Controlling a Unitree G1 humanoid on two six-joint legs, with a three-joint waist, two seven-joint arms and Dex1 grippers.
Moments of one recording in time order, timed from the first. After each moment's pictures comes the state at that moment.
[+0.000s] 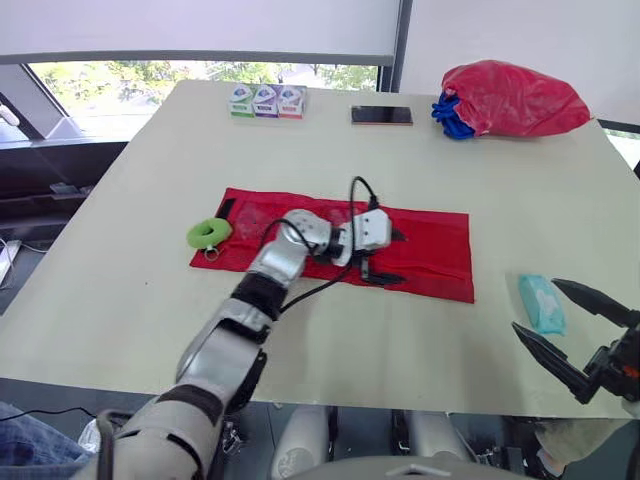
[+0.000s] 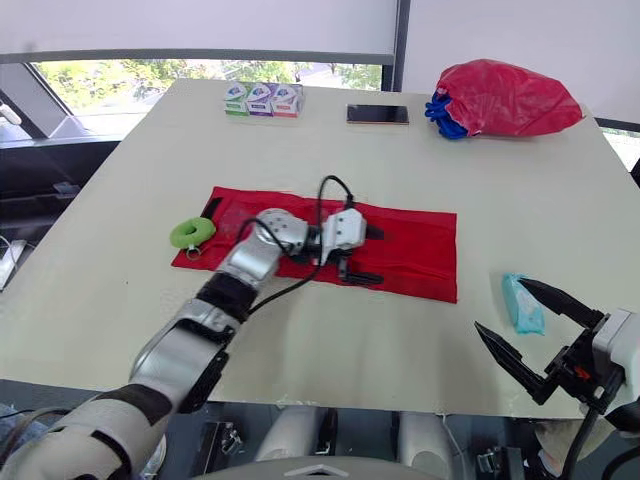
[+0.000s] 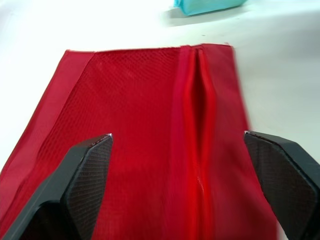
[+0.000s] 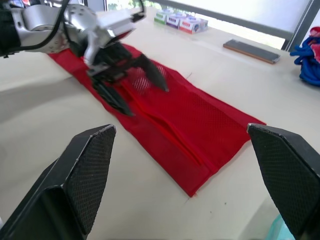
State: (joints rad) left arm -0.87 0.23 -0.37 0.70 0.04 -0.15 -1.20; right arm 0.64 -0.54 -0.60 -0.77 0.69 0.19 0.85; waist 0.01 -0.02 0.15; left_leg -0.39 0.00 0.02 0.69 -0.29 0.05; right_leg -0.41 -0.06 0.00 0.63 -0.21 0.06
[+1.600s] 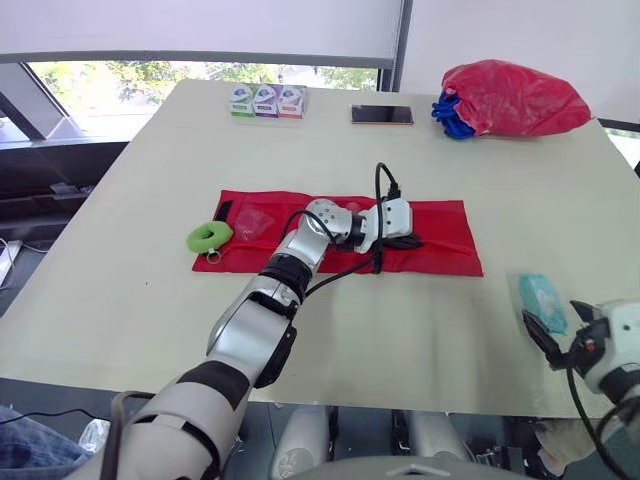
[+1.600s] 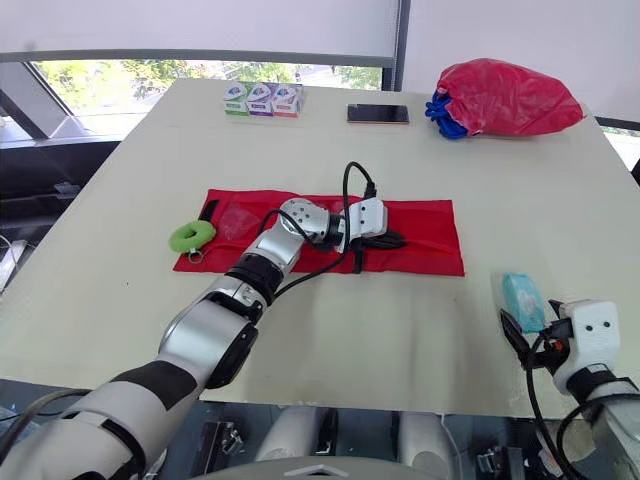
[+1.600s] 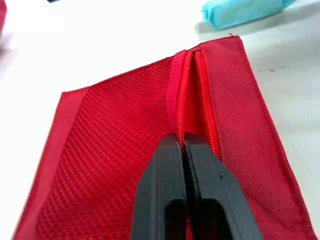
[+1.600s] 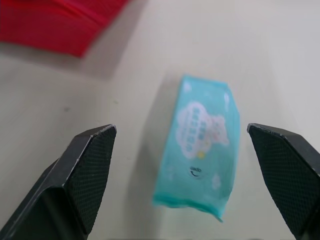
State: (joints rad) left arm -1.01 0.13 -0.29 0.95 0.11 -0.32 -1.13; right arm 0.48 -0.46 -0.41 -0.61 0.43 0.56 0.34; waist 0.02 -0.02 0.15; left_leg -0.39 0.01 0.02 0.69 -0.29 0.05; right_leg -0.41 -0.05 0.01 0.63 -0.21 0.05
